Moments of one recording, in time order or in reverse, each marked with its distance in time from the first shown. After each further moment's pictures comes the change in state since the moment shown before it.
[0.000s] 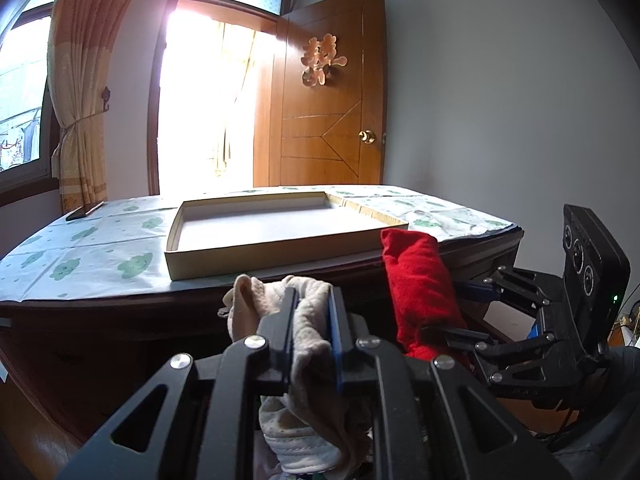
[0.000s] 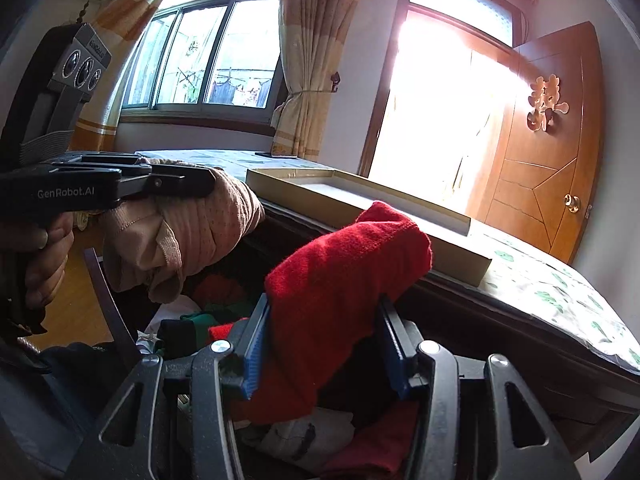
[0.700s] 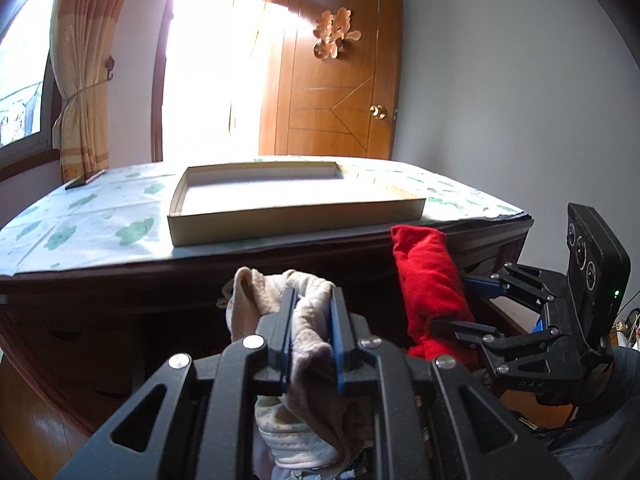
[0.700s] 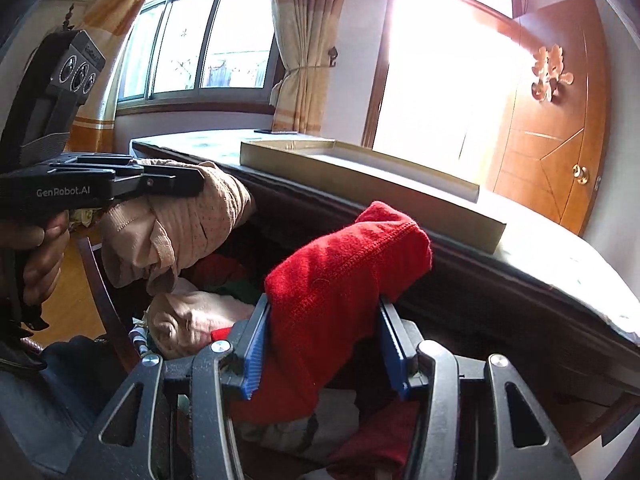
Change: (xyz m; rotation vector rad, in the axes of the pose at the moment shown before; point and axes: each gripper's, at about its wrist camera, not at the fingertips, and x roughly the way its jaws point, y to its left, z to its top) left arm 0.016 0.010 -0.008 -0.037 0.097 0.004; right arm 0.007 -0.009 -0.014 0.044 0.084 0.025
